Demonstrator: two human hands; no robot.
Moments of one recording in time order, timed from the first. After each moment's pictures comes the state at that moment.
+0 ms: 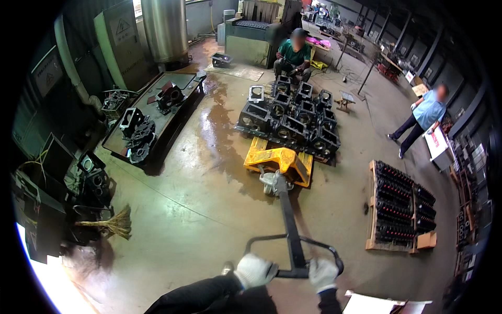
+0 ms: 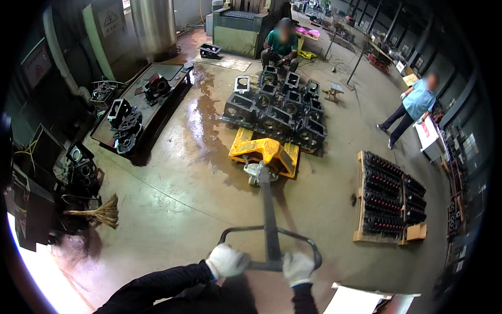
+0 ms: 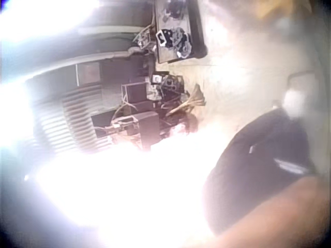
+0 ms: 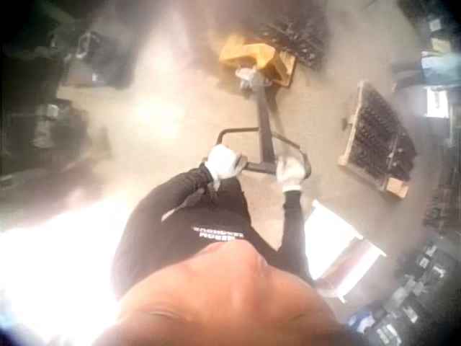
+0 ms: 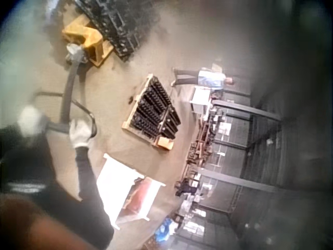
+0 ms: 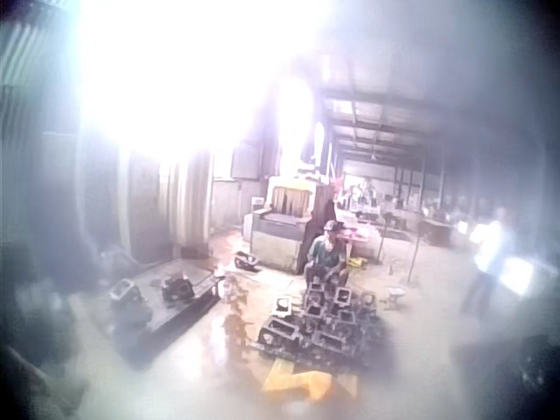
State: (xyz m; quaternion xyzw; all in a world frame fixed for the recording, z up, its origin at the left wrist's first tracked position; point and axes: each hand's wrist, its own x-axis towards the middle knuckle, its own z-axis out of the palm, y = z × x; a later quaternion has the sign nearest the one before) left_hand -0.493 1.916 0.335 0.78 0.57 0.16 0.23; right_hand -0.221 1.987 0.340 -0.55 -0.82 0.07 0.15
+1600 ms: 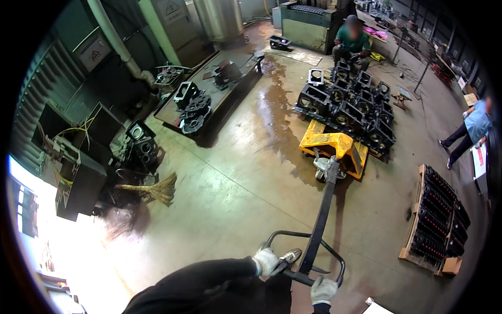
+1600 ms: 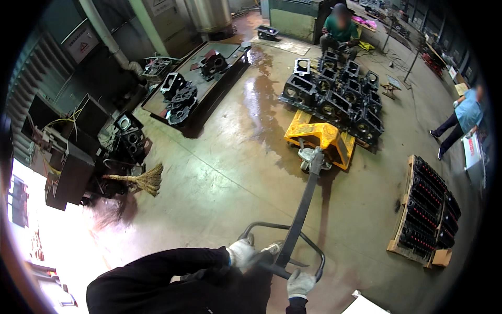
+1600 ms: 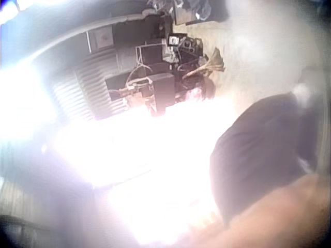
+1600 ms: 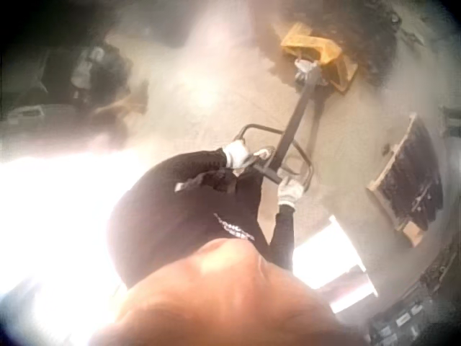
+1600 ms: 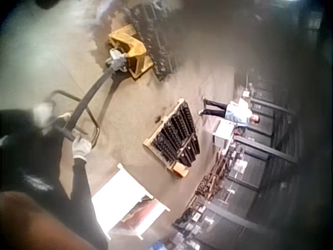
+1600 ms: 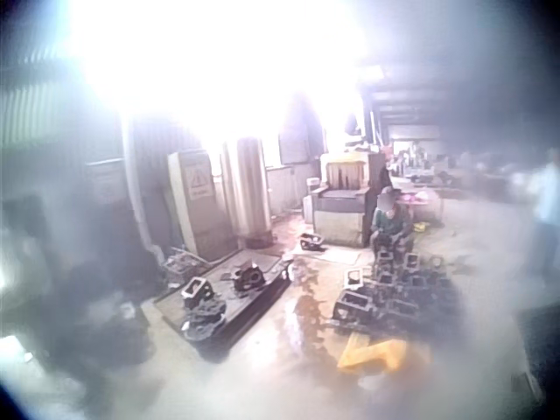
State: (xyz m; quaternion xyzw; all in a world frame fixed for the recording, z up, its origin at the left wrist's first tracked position) left_hand -0.521 1.821 0.219 0.74 0.59 0.06 0.32; right_hand -0.223 1.857 0.233 -0.57 -0.82 0.08 0.01
